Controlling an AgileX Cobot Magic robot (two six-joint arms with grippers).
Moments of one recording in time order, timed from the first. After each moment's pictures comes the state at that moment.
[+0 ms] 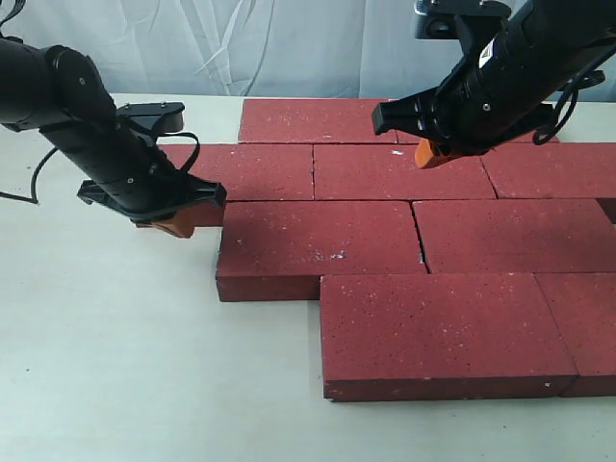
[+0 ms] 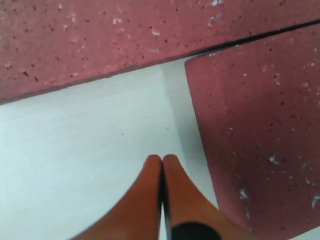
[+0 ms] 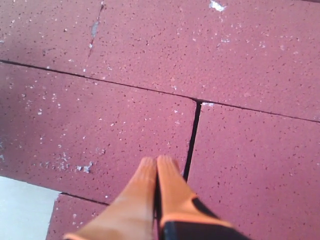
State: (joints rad) left arm -0.32 1.87 -1.15 -0.37 0.67 0.14; right arm 0.39 1.63 -1.23 0.11 0.78 0.14
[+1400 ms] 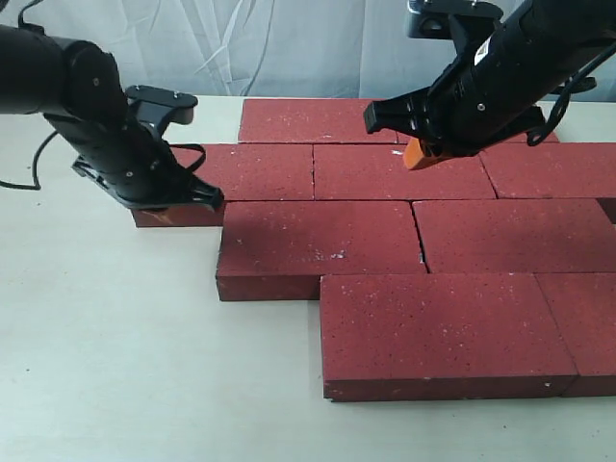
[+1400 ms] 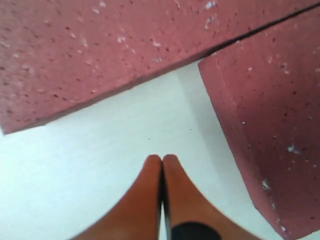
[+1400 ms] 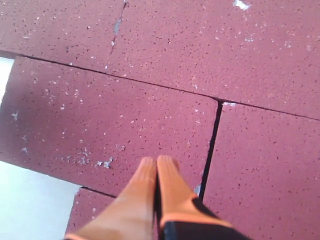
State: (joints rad) left arm -0.38 1.83 -1.17 -0.10 0.67 0.04; right arm 0.39 1.63 -1.23 0.19 0.78 0.07
